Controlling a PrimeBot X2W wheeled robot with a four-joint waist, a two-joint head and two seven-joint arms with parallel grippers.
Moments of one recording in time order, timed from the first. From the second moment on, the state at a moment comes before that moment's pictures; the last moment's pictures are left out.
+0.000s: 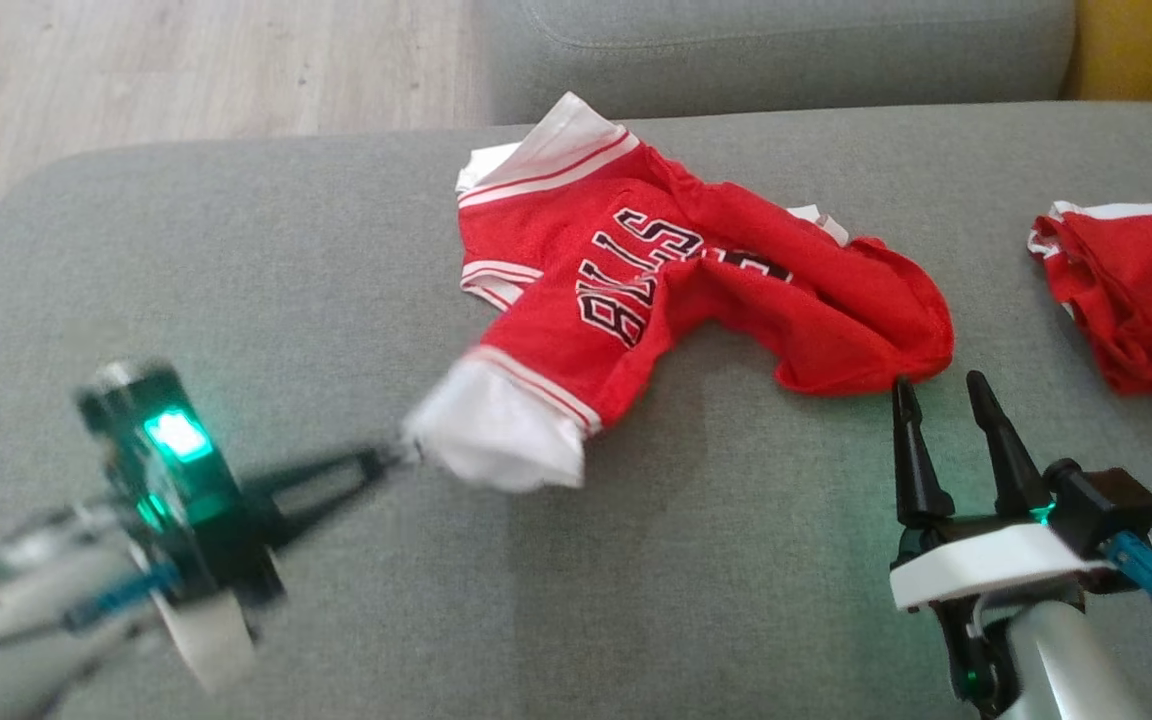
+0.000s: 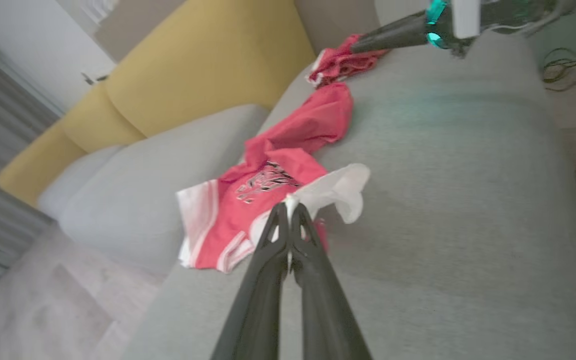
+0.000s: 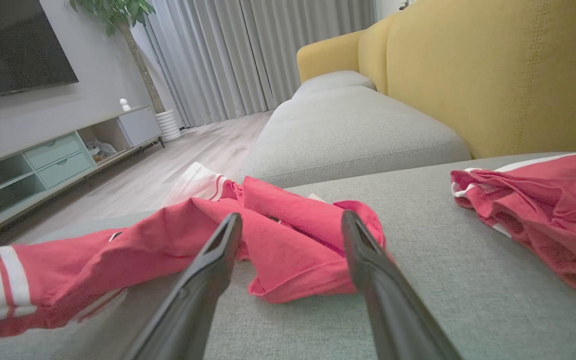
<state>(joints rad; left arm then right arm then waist) -0.74 0.91 -1.28 -0.01 -0.39 -0.13 -0.26 -0.10 -0.05 0.06 0.32 0.24 0.13 -0.25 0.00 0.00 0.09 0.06</state>
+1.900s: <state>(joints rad) -0.18 0.19 -0.32 0.26 -0.48 0.08 -0.26 -0.12 -0.05 0.01 0.32 0.18 0.13 -0.25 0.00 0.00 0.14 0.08</state>
